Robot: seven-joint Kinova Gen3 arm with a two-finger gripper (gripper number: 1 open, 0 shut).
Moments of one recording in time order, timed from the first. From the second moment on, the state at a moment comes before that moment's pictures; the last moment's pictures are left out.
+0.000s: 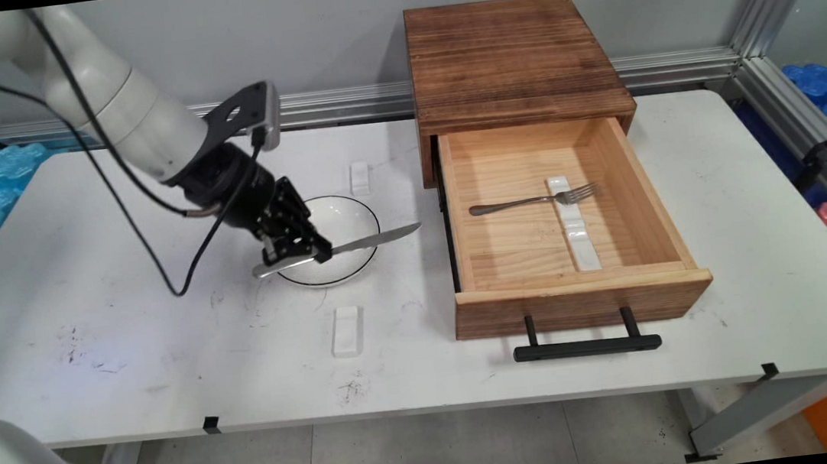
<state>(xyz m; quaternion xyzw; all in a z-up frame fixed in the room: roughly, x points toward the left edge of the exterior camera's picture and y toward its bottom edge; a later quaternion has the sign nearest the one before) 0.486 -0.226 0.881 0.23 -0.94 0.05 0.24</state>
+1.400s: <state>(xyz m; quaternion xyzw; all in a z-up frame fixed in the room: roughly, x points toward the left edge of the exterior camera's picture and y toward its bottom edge) 0.368 -0.313 0.953 0.18 -0.94 0.05 0.30</state>
